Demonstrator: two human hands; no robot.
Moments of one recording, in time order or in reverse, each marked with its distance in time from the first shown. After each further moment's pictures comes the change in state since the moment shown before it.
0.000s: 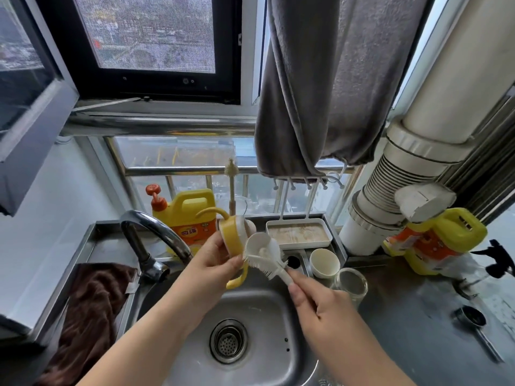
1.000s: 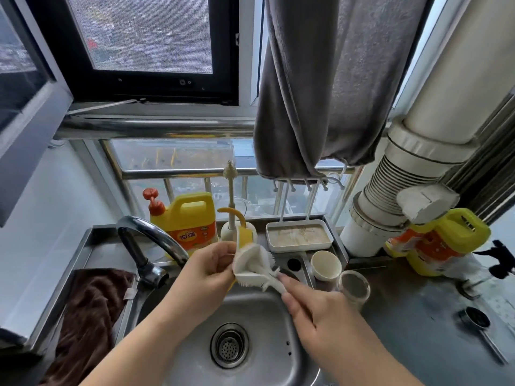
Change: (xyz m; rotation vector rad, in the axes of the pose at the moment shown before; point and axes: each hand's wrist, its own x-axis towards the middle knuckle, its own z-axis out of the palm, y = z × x) left_hand 0.006 0.001 -0.009 0.243 -0.065 0.068; right_hand 0.007 -0.008 -0.005 -0.140 -0.053 -0.111
